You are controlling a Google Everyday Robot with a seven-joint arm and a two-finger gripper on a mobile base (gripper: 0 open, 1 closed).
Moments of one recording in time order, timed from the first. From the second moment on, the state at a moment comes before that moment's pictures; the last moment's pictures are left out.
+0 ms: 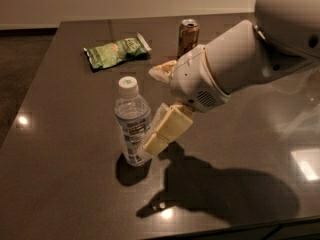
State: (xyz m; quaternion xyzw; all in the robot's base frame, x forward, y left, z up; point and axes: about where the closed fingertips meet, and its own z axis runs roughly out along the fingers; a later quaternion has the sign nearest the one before) arm 0.421 0.020 0.942 -0.64 0.65 0.23 0.33
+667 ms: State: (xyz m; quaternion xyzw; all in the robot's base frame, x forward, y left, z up) arm 0.414 0.046 0.941 -0.64 0.63 0.27 0.34
